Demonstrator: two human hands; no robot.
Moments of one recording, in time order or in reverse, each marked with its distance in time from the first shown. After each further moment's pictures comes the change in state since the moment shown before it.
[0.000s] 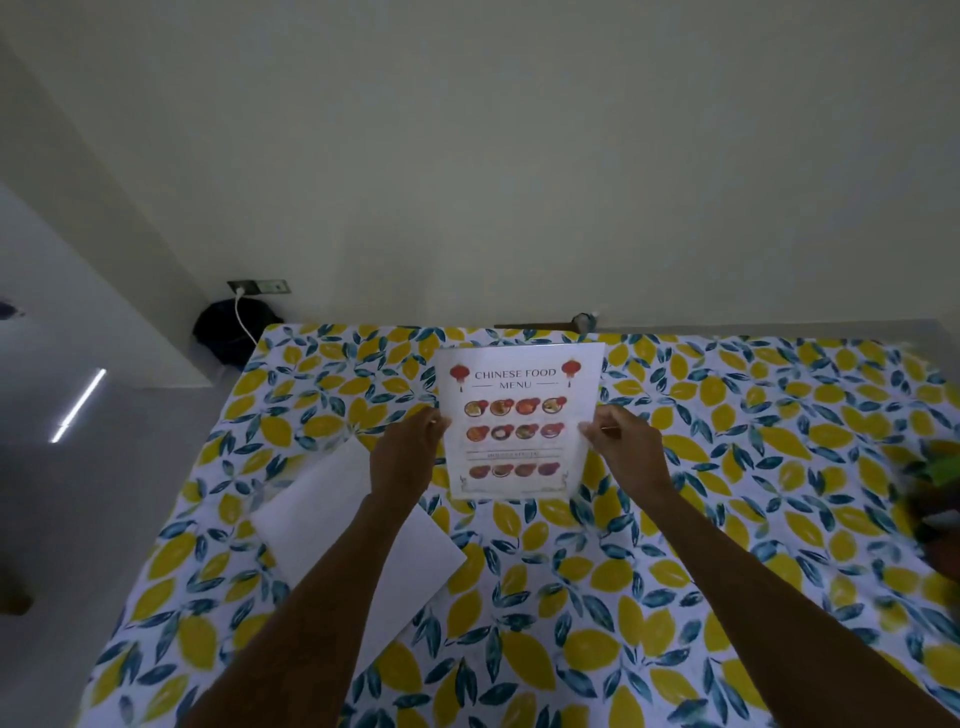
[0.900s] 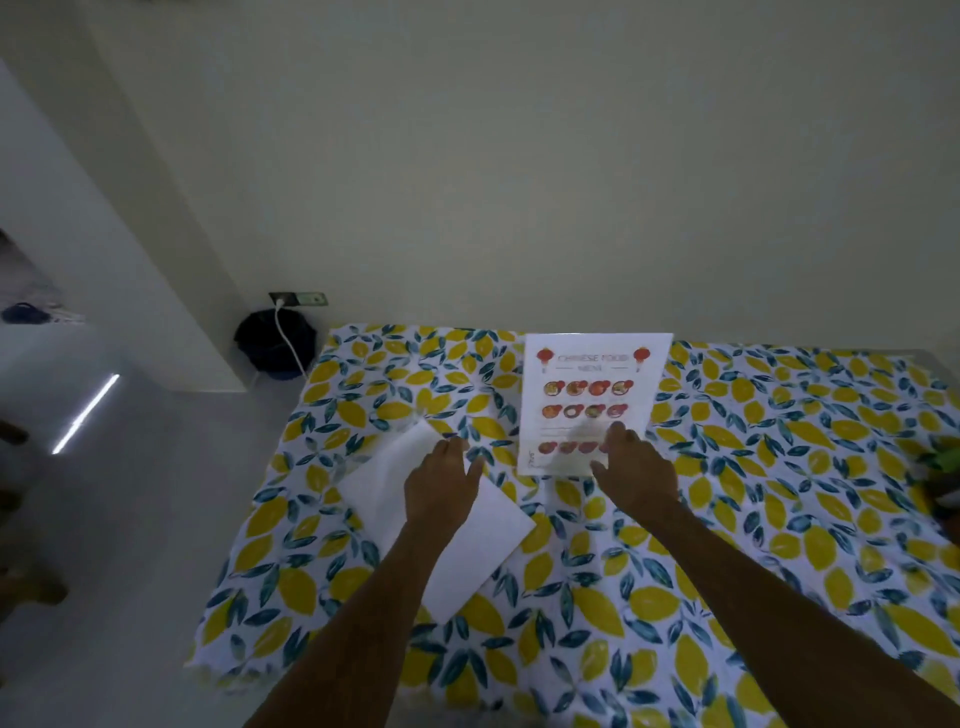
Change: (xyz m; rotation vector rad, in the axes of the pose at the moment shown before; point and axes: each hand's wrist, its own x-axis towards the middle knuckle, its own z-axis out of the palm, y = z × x) left_hand -0.098 -0.071 -0.049 0.013 -0.033 0.042; right_hand -0.094 -0.079 0.062 -0.710 -0.155 0.040
